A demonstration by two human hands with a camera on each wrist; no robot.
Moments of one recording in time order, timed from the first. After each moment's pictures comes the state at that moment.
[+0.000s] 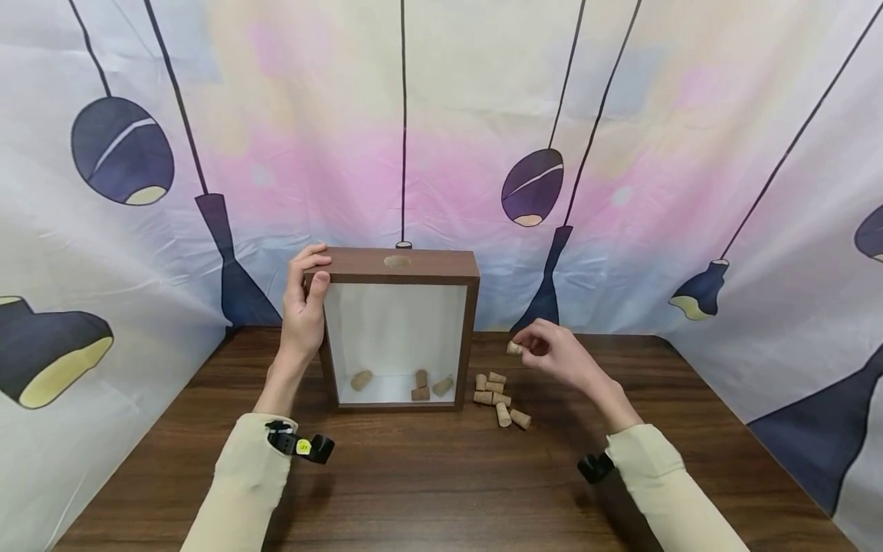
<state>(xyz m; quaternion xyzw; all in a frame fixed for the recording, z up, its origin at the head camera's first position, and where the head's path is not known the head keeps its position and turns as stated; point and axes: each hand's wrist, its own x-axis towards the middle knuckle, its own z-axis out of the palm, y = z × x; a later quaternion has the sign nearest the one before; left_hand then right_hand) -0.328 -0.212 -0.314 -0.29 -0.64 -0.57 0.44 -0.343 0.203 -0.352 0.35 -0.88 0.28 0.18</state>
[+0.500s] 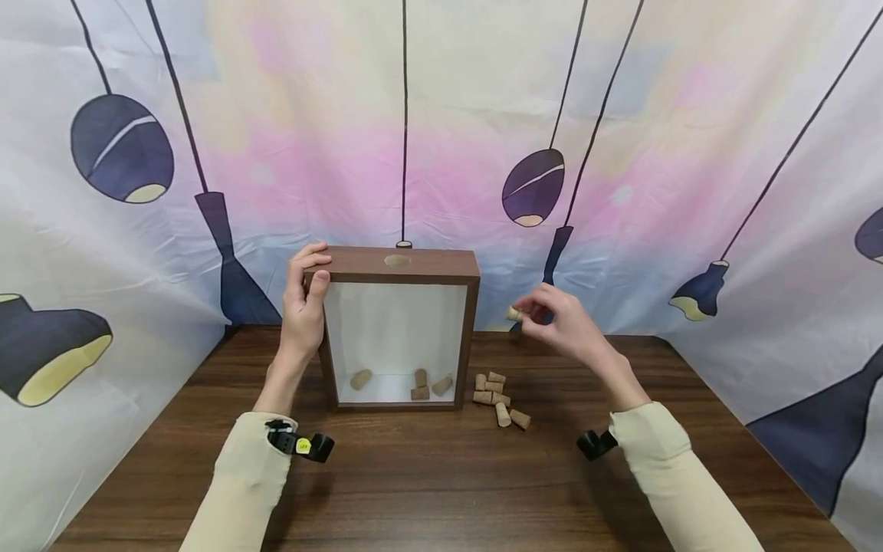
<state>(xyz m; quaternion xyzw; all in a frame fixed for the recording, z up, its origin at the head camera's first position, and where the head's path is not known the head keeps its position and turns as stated) -0.329 -0.212 -0.314 -0.29 -0.64 -0.57 0.44 -0.338 0.190 -0.293 0.40 -0.83 0.28 0.27</state>
